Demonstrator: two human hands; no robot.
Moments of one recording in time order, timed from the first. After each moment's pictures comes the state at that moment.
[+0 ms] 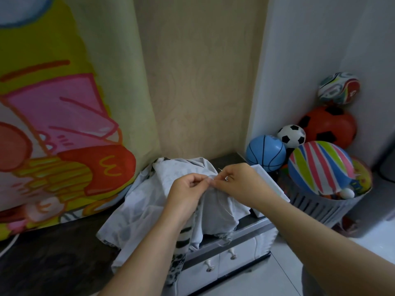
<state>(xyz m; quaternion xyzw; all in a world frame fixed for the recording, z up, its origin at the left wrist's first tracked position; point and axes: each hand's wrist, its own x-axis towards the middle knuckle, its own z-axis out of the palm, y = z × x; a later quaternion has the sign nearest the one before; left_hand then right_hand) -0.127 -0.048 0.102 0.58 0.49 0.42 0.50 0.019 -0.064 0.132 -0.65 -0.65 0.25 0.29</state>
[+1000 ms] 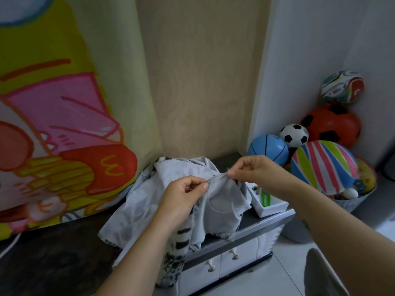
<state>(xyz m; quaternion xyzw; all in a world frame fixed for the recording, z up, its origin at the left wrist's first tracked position) -0.146 -0.052 0.101 0.61 0.47 0.42 0.48 0.058 -0.058 0.145 -0.56 -0.61 0.45 0.34</state>
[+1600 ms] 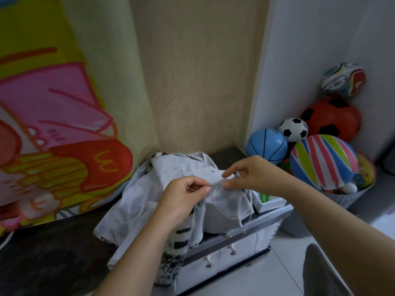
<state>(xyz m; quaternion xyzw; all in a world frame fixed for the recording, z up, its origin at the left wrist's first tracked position) -0.142 -0.050 0.096 0.64 0.47 0.38 0.49 0.058 -0.052 0.135 -0.61 -0.70 0.30 0.21</state>
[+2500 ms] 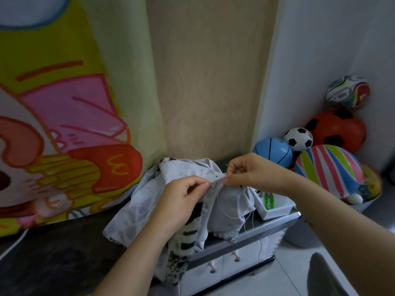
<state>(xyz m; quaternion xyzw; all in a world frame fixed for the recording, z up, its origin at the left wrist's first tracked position) -0.159 -0.065 0.120 0.71 0.47 0.39 0.36 0.038 -0.059 0.171 -0.54 -0.71 0.39 0.23</state>
